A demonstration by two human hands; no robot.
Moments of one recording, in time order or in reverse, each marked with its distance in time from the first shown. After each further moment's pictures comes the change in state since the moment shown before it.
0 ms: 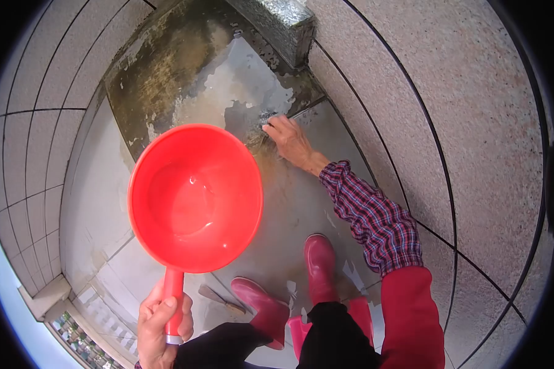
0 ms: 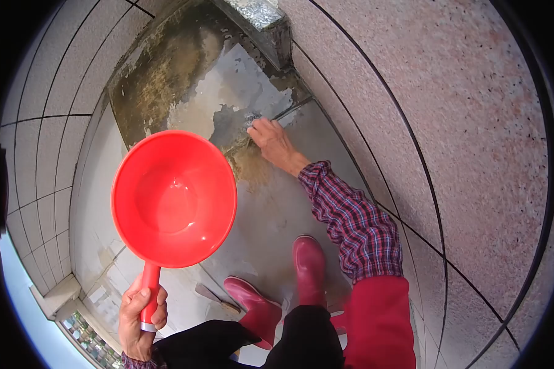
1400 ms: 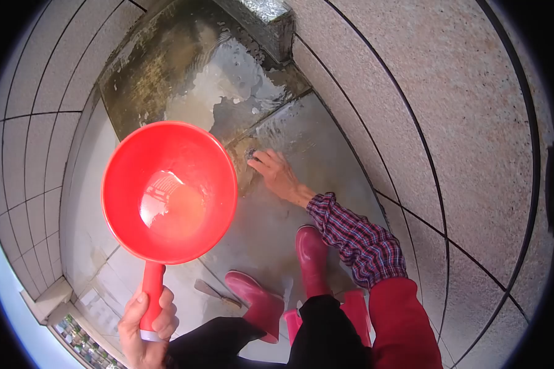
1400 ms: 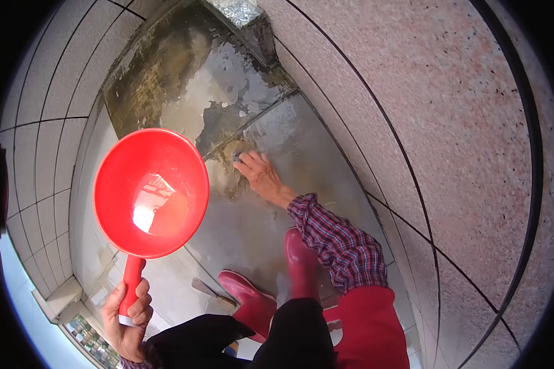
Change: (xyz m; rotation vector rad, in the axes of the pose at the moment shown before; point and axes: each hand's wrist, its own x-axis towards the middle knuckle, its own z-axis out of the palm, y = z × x) left_hand -0.022 0.007 0.011 -0.478 -0.080 -0.063; right_hand -0.065 -0.064 0.003 0.172 -0.122 0.133
